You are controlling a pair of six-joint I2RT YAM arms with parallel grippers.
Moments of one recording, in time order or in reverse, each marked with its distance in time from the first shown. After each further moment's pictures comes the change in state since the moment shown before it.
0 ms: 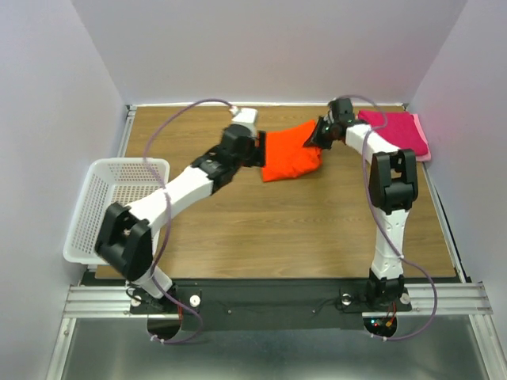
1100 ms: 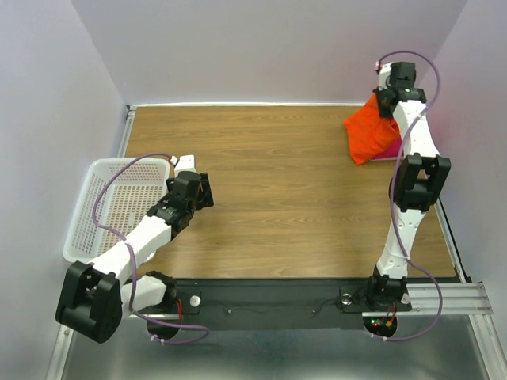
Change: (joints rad) left arm 0.277 -0.533 -0.678 -0.026 -0.116 -0.092; right arm -0.250 0.002 0.482 -0.358 0.536 -0.920
